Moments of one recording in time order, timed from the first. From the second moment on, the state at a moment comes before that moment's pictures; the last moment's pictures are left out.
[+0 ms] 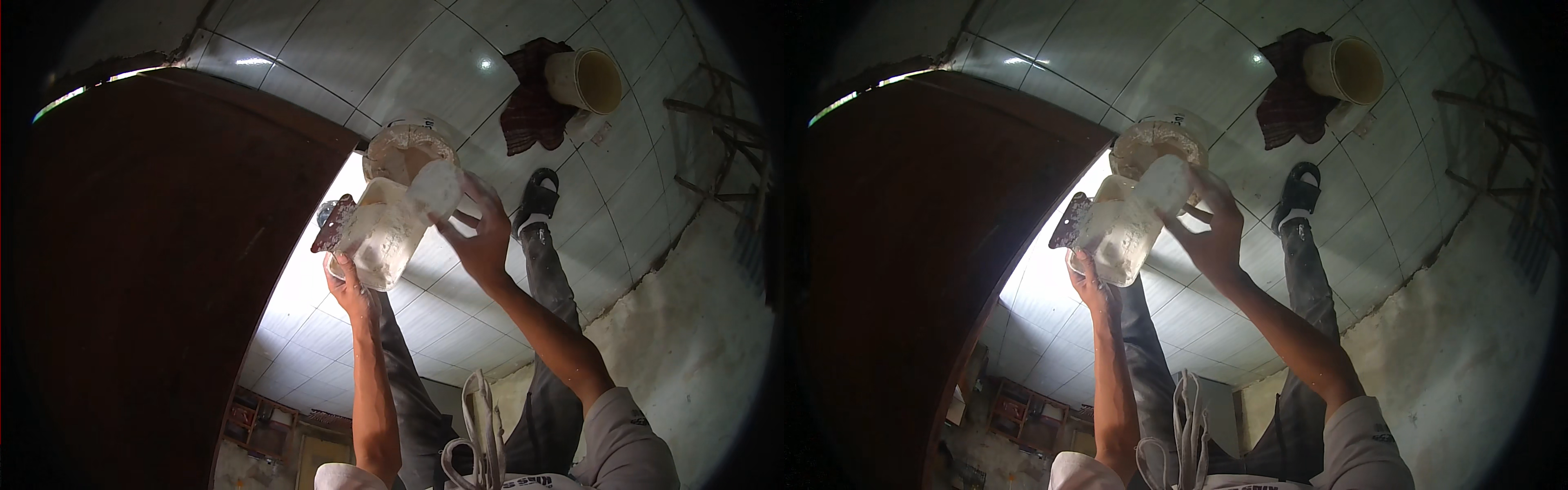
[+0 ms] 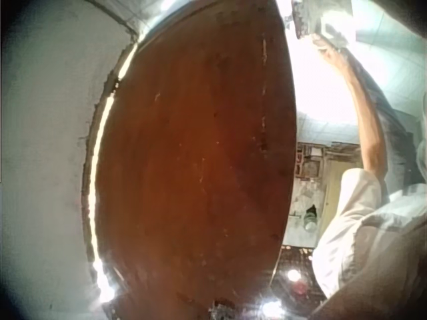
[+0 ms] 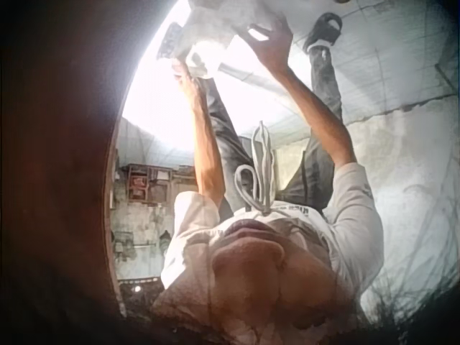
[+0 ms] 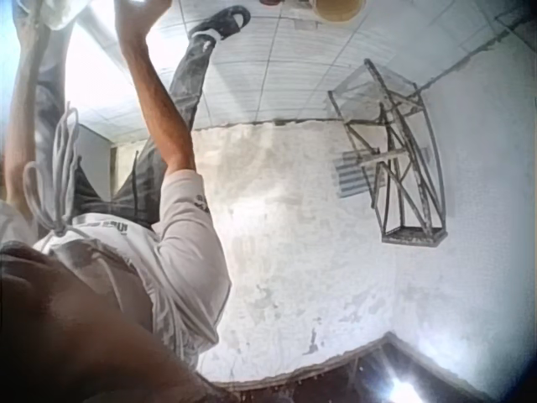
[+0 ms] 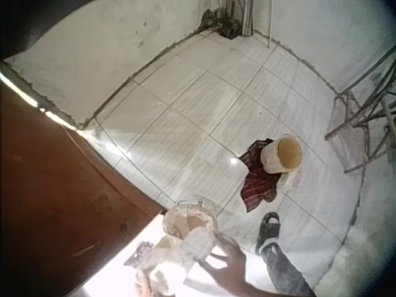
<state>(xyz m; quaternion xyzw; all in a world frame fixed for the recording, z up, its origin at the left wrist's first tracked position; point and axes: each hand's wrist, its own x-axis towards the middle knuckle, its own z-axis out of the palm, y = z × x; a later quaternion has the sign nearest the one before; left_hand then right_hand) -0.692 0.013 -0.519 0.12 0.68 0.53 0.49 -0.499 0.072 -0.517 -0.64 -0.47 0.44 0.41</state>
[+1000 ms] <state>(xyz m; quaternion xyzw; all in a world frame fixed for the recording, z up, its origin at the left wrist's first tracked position) -0.655 0.074 -0.366 0.22 0.64 0.45 0.58 -0.428 0.193 -0.338 -0.44 -0.62 0.57 0.30</state>
